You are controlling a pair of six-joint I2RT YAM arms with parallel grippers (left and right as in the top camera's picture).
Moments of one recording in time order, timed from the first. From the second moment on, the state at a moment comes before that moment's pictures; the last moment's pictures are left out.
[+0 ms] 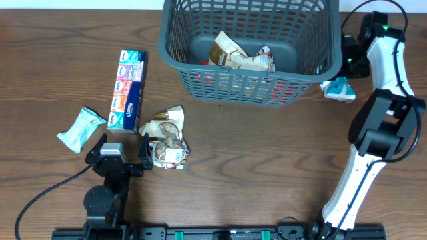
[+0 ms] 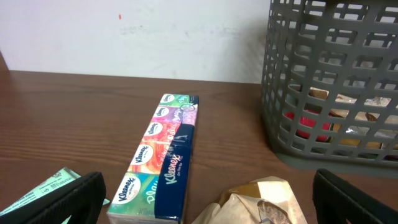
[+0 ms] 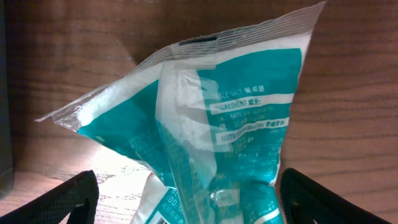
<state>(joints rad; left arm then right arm) -0.06 0.02 0.02 -0.11 0.00 -0.07 -0.27 2.39 2.10 -1.14 -0.10 -0.36</state>
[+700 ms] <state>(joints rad) -0.06 0.02 0.02 -0.11 0.00 -0.07 -0.25 2.40 2.03 -1.08 -0.09 -0.37</state>
